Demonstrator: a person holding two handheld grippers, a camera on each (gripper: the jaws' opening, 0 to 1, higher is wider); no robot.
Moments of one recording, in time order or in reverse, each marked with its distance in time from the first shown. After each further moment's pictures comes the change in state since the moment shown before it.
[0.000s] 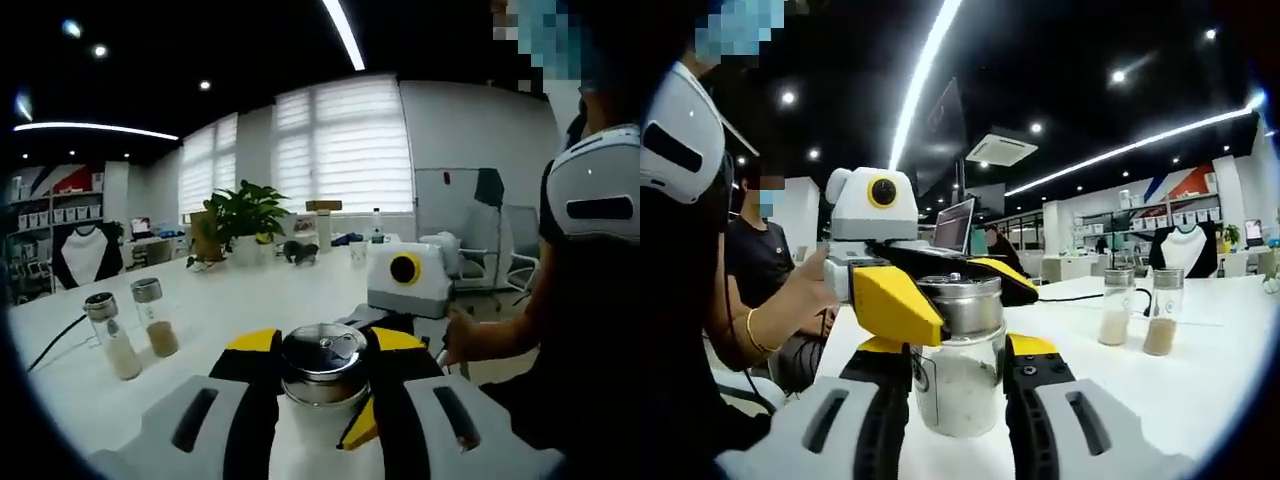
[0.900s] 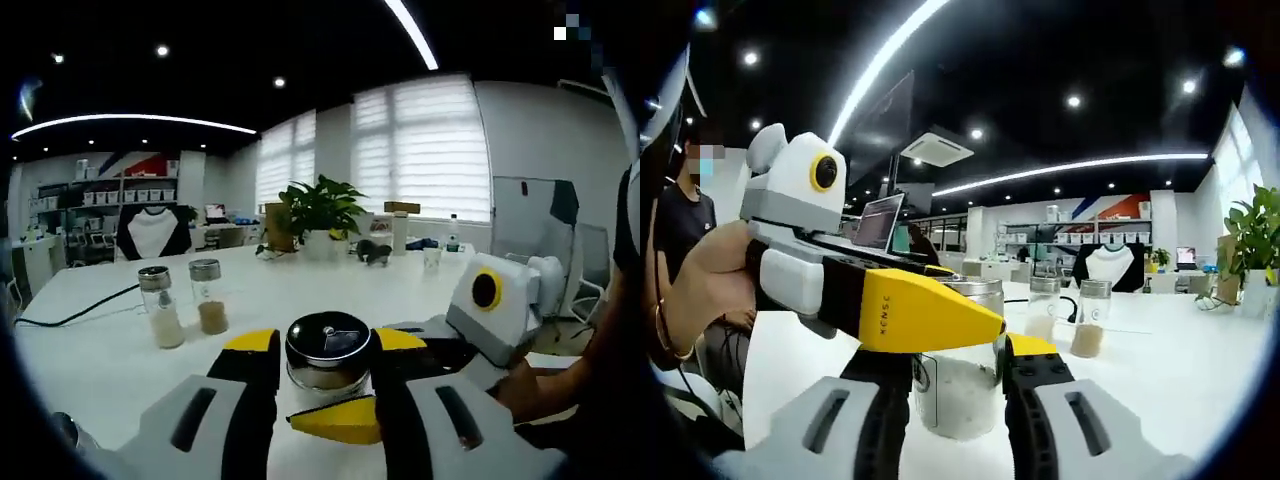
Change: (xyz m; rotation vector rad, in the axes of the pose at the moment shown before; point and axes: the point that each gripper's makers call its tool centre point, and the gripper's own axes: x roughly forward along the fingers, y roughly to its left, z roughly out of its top) left arm 0.012 0.025 -0.006 -0.079 0.002 0.387; right arm 0.003 -0.038 -0.008 -0.065 0.002 -0.336
